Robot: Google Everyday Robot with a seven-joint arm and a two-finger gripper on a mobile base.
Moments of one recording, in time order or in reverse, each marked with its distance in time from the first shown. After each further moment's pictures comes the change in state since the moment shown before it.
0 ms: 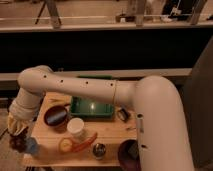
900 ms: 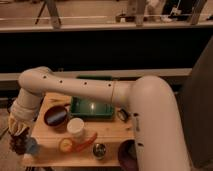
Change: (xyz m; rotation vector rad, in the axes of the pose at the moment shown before) arm 0.008 0.000 0.008 -0.015 -0.009 0.007
